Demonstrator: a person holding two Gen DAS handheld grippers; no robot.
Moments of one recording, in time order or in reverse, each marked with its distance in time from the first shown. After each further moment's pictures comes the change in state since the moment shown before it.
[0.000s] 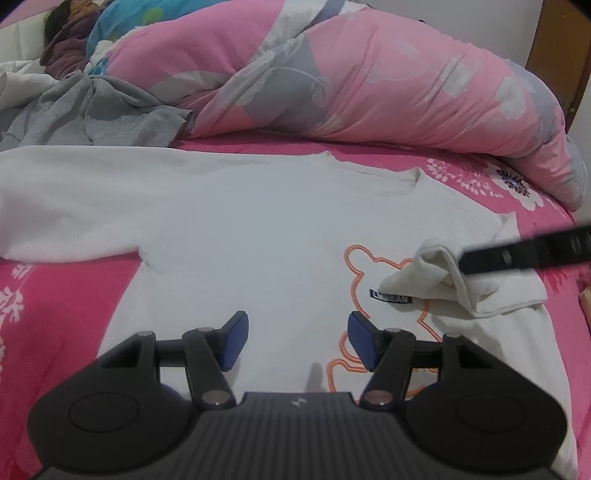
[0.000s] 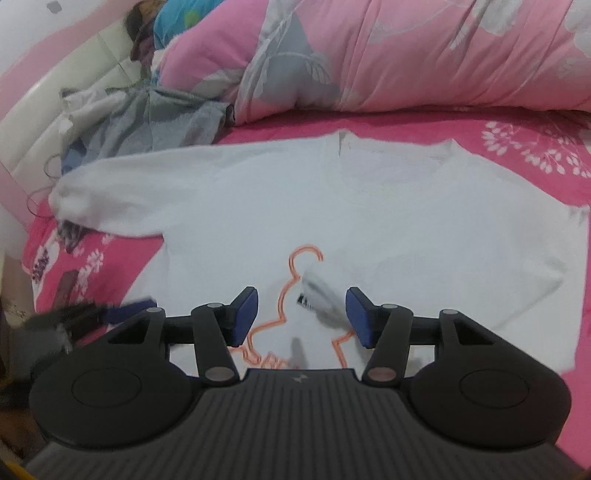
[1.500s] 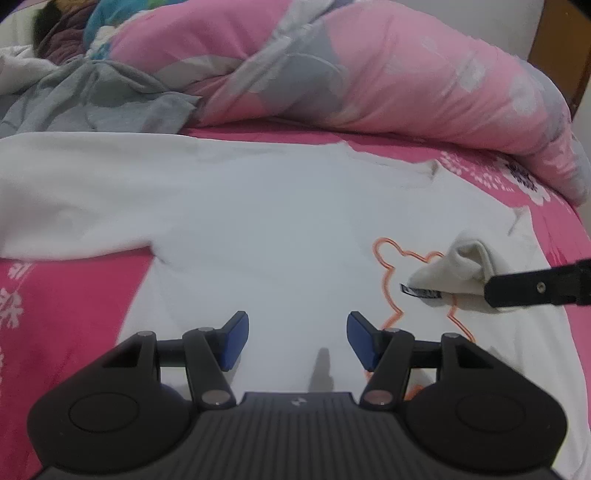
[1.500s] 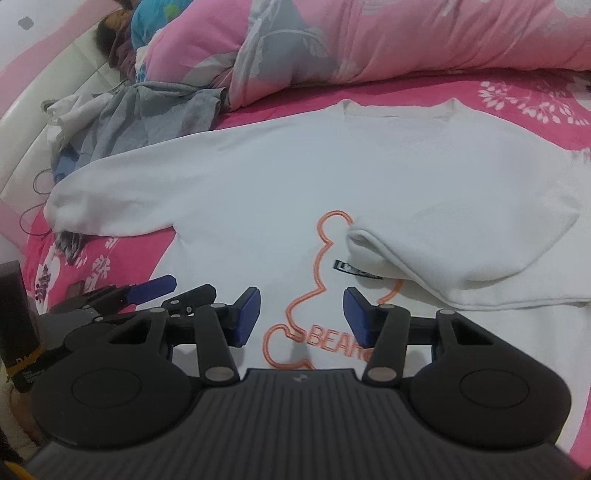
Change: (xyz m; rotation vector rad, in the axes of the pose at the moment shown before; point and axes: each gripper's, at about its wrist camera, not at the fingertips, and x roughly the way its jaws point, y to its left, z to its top) left arm 0.018 0.022 -0.002 0.015 0.030 -0.009; right arm 0.006 0.025 -0.022 0.118 0.018 -0.016
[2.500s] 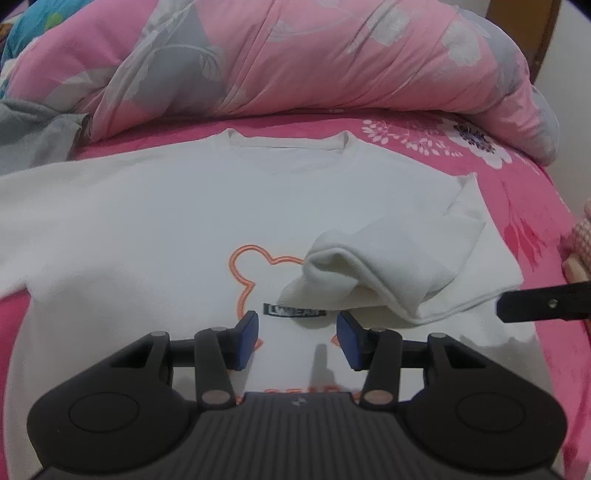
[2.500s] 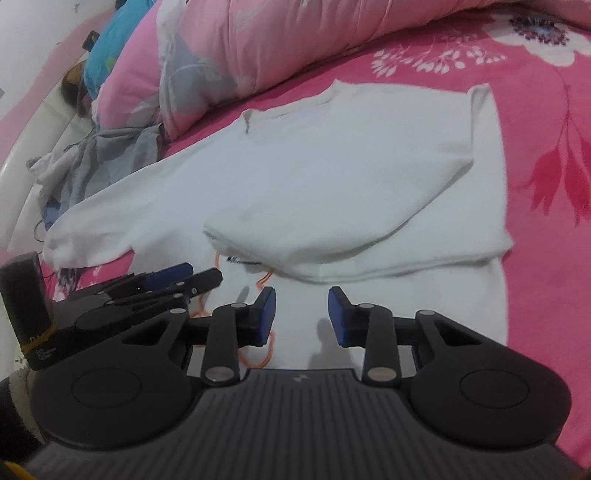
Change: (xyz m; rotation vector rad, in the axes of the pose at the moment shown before) left arm 0.046 -0.113 0.022 0.094 0.058 -0.077; right arm -0.038 -0.129 -0.013 0.139 -0.005 0.037
